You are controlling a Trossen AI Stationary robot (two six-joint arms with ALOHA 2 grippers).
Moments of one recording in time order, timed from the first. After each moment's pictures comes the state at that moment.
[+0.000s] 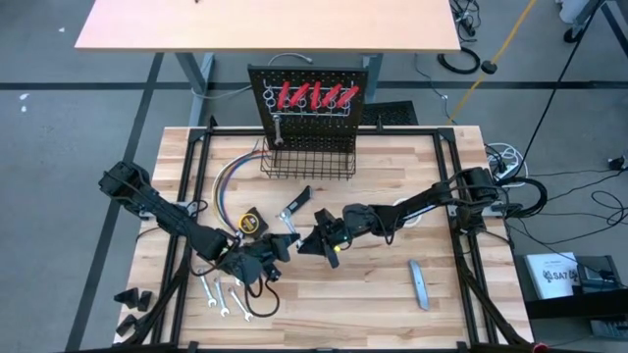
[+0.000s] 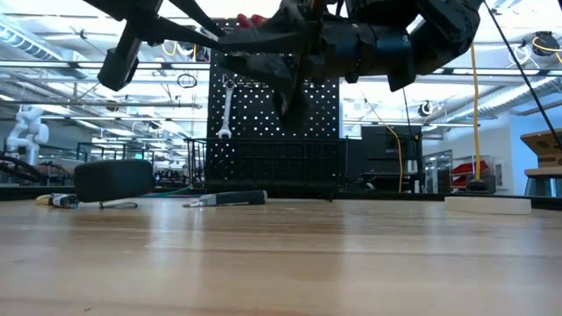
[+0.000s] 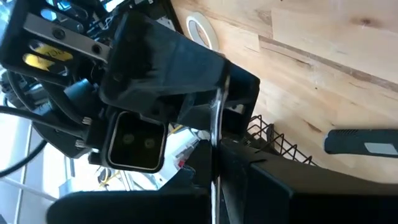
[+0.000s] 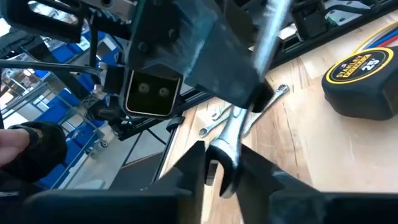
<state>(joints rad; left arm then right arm) -0.55 1.47 0.81 0.09 -0.92 1.61 0.13 1.88 0.93 0.82 -0.22 0.62</state>
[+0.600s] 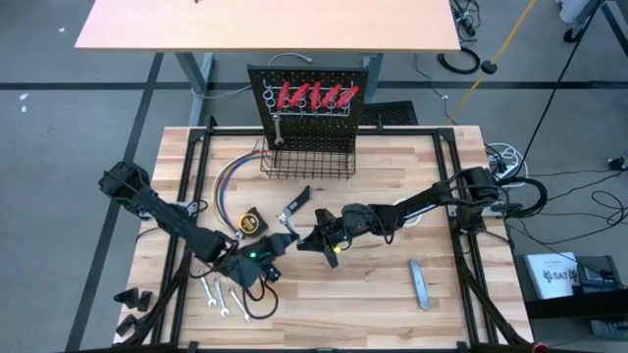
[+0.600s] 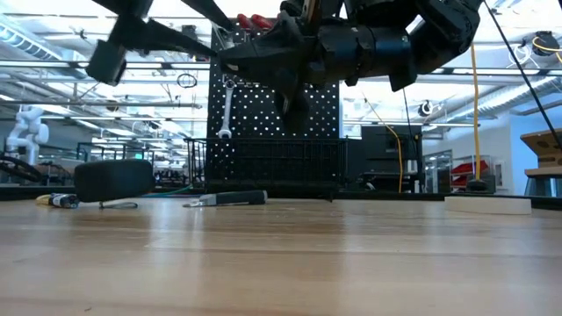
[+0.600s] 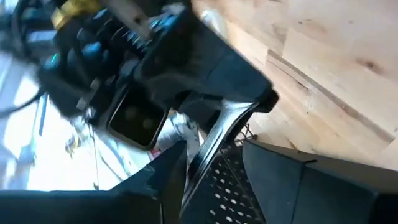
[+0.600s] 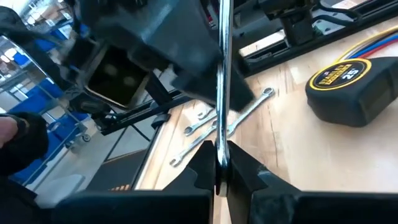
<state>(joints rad) -0.59 1.47 0.81 0.09 -0.97 1.30 0.12 1.88 0.93 0.79 -0.18 0.54</state>
